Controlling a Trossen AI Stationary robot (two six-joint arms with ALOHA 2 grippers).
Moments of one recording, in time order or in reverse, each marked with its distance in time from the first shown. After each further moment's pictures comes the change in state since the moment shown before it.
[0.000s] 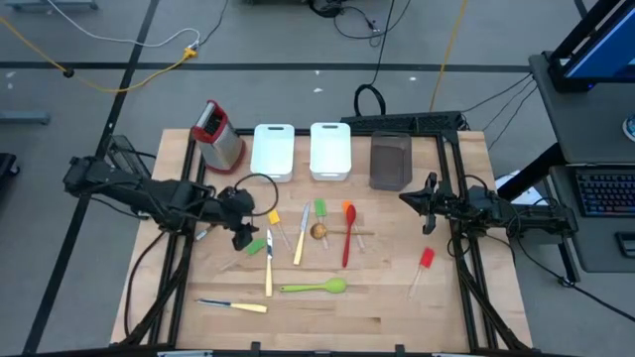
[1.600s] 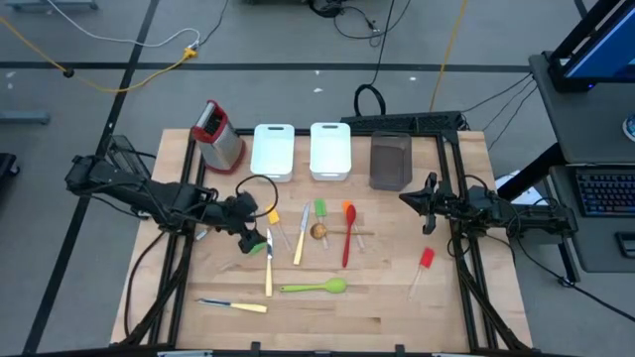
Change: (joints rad) left arm -0.026 0.031 -0.002 0.105 0.087 -0.285; right arm 0.000 0.000 0.000 0.000 -0.004 0.000
